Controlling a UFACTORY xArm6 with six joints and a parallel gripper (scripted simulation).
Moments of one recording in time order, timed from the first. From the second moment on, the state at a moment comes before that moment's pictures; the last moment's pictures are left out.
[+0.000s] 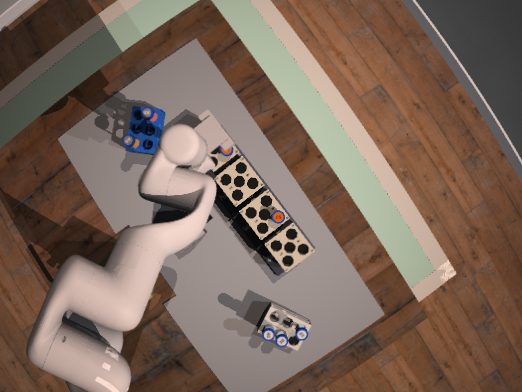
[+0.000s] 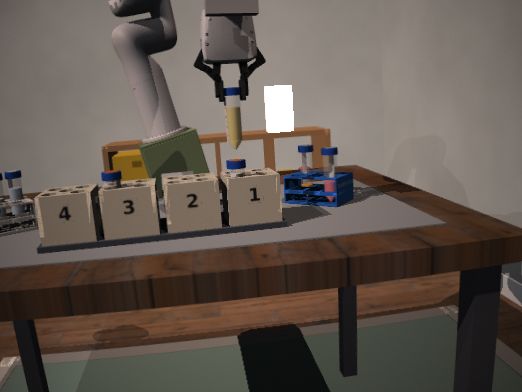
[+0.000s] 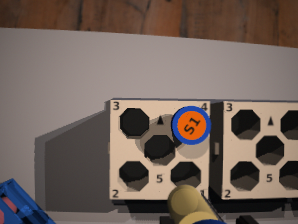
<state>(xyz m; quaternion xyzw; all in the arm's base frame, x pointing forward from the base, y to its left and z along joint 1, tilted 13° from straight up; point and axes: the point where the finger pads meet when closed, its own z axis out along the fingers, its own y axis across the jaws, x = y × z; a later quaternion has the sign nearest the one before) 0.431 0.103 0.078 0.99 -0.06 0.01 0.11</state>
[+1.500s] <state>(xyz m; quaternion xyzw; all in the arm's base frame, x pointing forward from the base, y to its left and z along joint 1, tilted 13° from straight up) 0.437 0.085 0.049 0.99 -0.06 0.01 0.11</state>
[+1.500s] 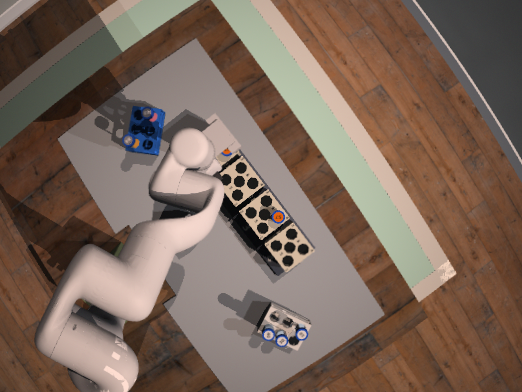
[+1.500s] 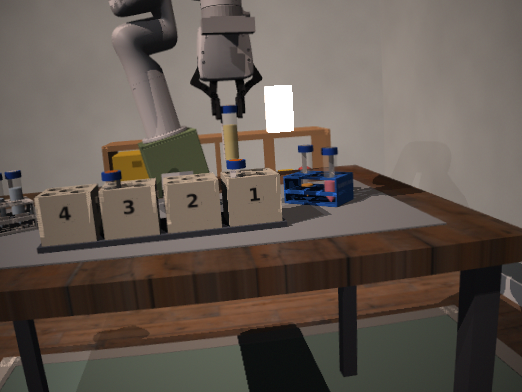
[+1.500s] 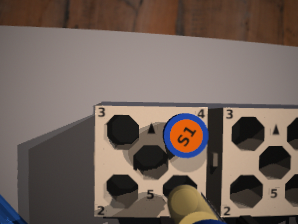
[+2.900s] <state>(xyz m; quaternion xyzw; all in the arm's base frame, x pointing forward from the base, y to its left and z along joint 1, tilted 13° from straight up) 0.438 0.080 0.027 0.99 -0.06 0.01 0.11</state>
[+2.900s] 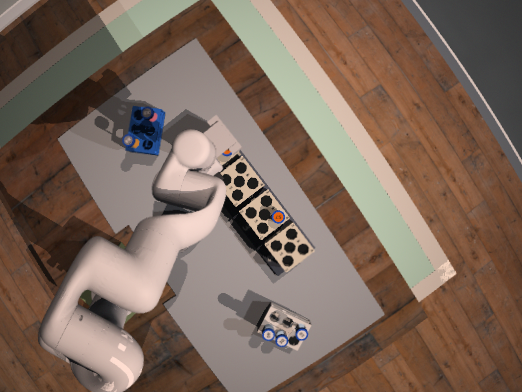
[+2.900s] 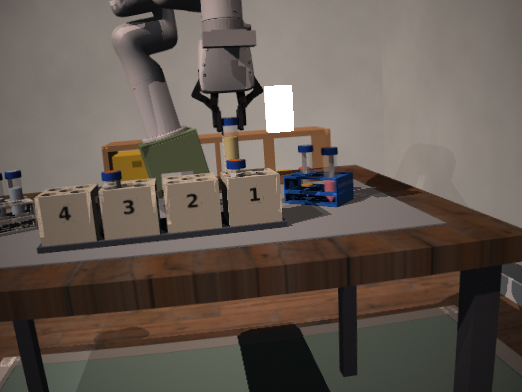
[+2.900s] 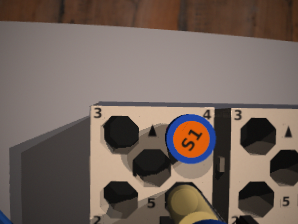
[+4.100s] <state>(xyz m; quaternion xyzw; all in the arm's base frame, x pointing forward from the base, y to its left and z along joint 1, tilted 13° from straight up) 0.438 0.073 -0.004 0.99 -0.06 0.01 0.11</state>
